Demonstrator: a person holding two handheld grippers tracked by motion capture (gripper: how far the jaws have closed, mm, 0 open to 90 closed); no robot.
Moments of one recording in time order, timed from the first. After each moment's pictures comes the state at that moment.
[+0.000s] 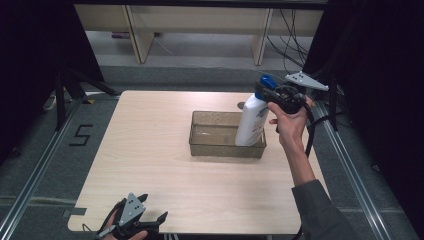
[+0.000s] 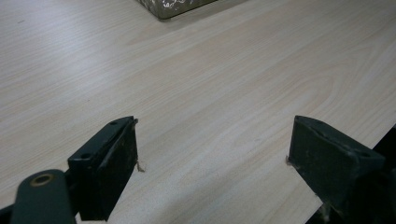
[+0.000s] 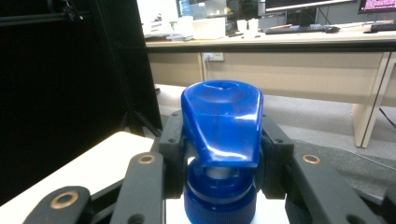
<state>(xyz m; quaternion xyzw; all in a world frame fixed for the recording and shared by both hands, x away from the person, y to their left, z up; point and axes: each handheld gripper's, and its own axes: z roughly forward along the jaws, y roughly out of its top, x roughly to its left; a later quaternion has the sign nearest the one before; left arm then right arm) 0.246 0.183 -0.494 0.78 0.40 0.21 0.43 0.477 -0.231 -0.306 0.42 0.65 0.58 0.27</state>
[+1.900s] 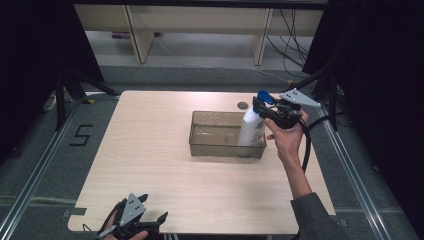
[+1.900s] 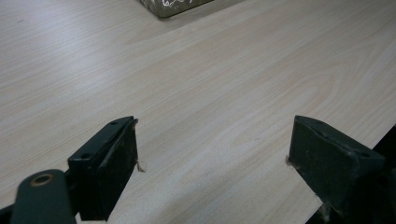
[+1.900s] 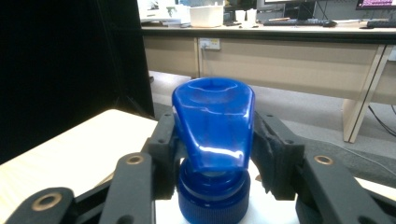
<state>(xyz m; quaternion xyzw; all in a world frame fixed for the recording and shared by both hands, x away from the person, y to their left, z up) 0.246 0.183 -0.495 0.79 0.39 0.21 0.43 0.463 -0.231 -0.347 0.41 0.66 0.56 0.28</state>
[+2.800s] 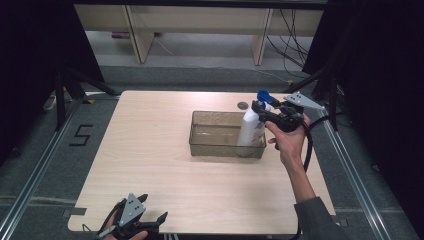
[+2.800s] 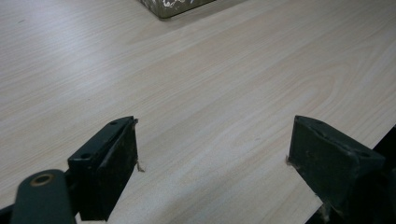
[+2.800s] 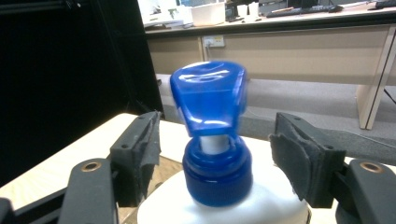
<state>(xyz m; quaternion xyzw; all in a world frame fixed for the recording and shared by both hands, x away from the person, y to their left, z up) 0.247 0.183 -0.495 0.79 0.39 0.21 0.43 0.457 -0.238 -0.350 0.43 0.65 0.58 0.26</state>
